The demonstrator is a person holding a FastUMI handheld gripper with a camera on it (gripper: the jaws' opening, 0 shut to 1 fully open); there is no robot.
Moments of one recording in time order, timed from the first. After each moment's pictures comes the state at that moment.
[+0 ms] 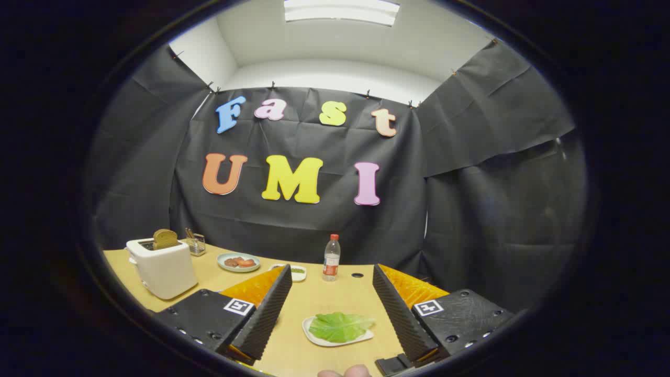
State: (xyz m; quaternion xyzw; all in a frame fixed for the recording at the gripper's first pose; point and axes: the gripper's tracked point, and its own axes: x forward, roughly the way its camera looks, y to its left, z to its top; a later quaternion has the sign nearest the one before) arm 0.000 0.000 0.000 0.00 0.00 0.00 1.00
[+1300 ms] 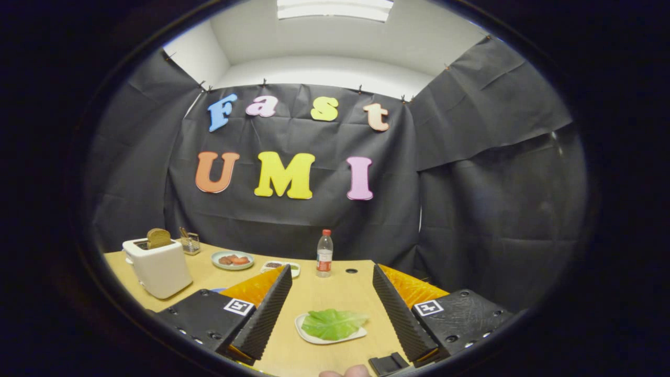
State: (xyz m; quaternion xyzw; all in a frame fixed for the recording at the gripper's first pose) arm 0.005 -0.028 -0.008 0.02 0.02 -0.02 1.00
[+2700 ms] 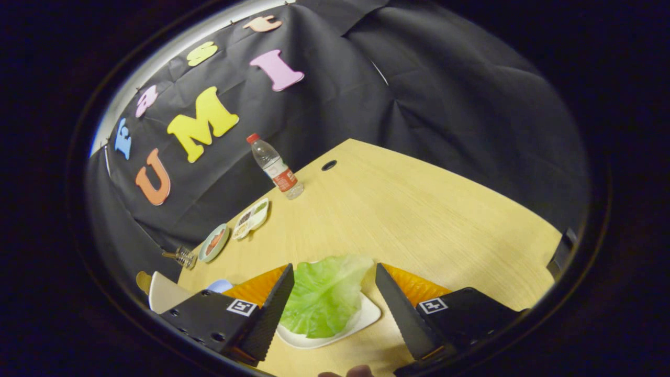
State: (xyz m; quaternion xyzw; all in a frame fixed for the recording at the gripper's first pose) arm 0.150 -0.068 -0.221 0.32 0.32 -0.03 0.89
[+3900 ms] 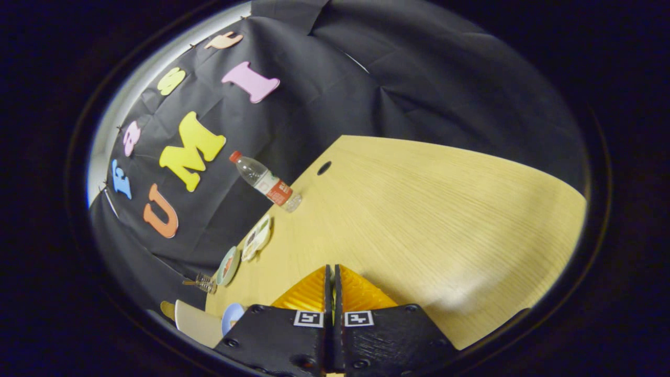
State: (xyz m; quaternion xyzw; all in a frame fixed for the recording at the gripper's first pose) arm 0.178 -0.077 -0.211 0.40 0.29 -0.01 0.87
